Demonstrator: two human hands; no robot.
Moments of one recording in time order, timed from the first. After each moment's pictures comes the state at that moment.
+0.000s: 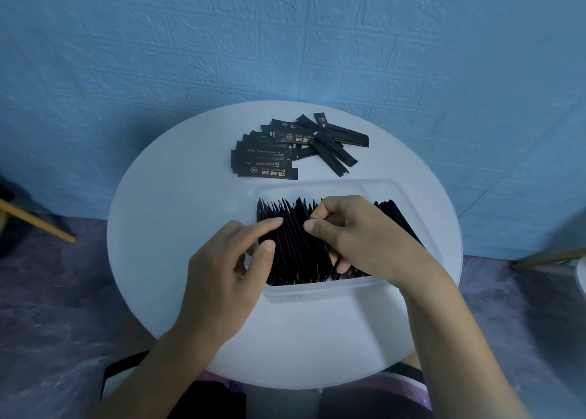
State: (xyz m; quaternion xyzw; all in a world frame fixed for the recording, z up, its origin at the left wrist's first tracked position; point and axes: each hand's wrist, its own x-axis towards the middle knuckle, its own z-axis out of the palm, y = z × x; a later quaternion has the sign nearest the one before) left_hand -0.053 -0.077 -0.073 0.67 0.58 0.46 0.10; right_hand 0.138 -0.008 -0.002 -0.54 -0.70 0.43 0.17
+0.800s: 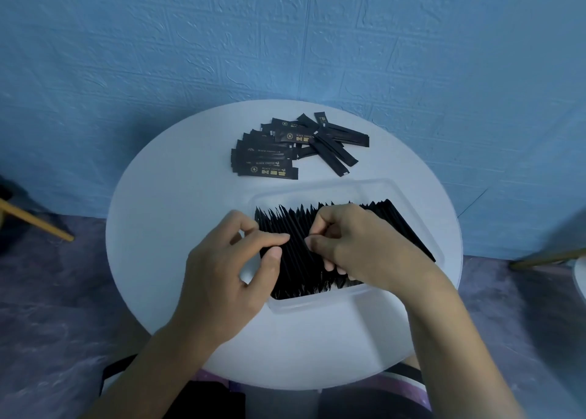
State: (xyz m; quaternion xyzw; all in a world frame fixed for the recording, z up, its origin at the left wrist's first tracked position) left_hand -0.056 -0.078 -0.062 0.71 0.55 0.44 0.03; right_hand 0.135 -0.017 0.001 -0.56 -0.73 0.38 0.11
